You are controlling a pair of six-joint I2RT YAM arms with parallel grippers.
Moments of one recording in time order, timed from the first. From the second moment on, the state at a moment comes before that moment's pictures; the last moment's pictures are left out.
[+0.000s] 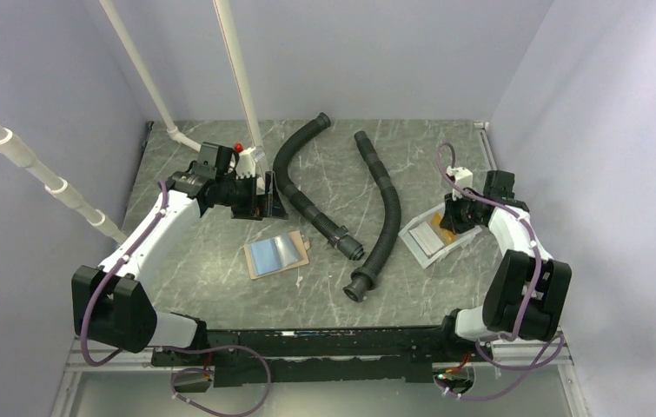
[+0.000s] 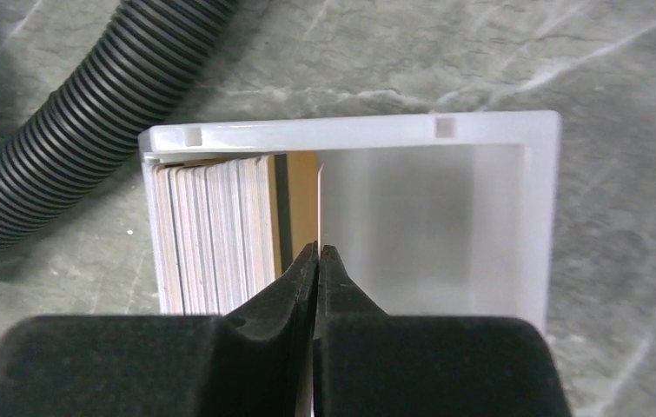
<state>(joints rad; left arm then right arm) -0.29 1.36 1.15 -0.71 0.55 -0.28 -0.29 1.41 0.88 -0.55 -0.56 -0.56</state>
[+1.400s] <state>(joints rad) -0.28 1.52 1.00 -0.76 0.26 -0.48 0.74 1.66 1.04 0.04 -0.42 0.61</state>
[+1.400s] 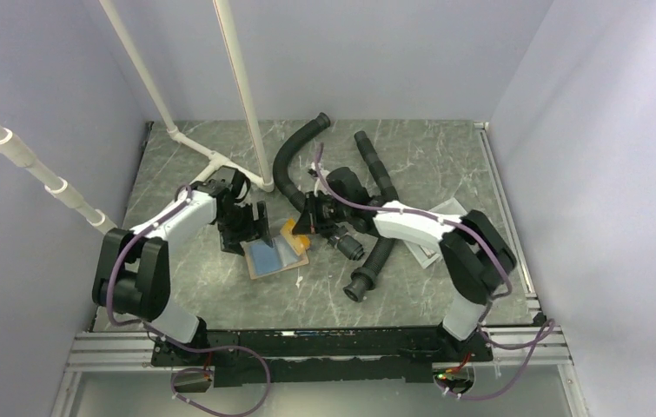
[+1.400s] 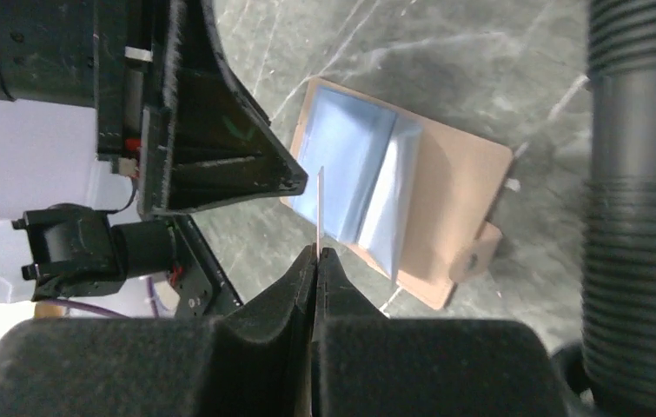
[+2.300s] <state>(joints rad) -0.21 1.69 0.98 -0.79 0.16 -0.52 0.77 2.02 1.27 -0.10 -0.60 0.53</state>
